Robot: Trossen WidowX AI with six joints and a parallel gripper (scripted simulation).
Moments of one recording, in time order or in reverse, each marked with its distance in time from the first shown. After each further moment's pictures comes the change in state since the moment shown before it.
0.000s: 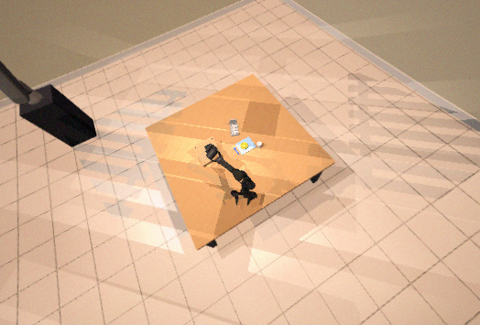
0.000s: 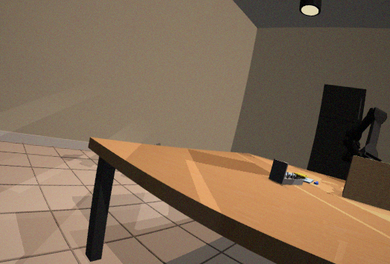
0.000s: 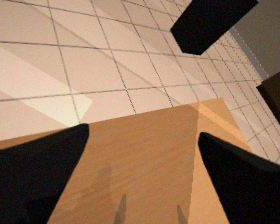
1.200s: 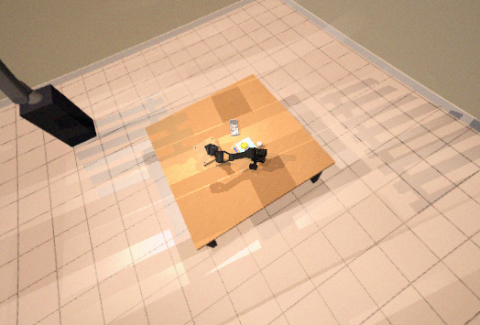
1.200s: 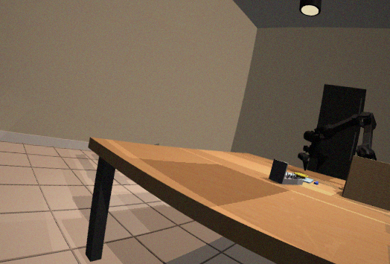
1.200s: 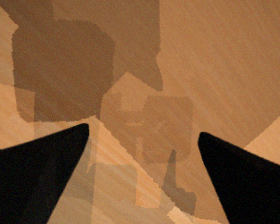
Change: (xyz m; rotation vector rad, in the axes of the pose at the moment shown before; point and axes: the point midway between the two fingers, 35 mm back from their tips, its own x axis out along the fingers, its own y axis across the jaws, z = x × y) arm -0.236 0.153 -0.239 -0.857 0.272 0.791
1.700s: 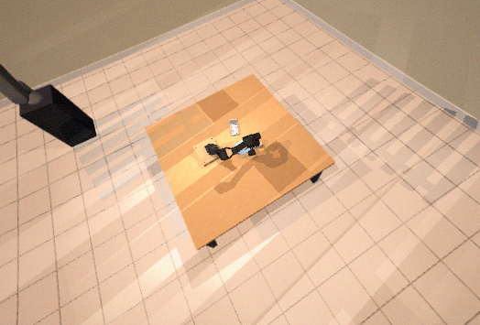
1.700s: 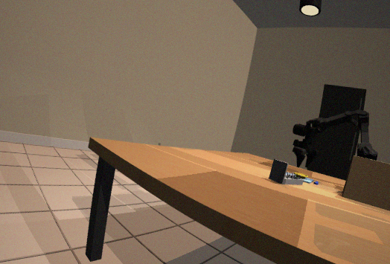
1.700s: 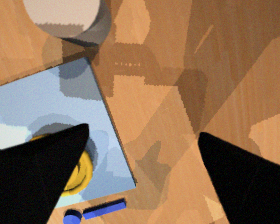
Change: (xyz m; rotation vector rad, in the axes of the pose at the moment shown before) arm -0.053 0.109 -0.079 -0.473 0.067 0.198
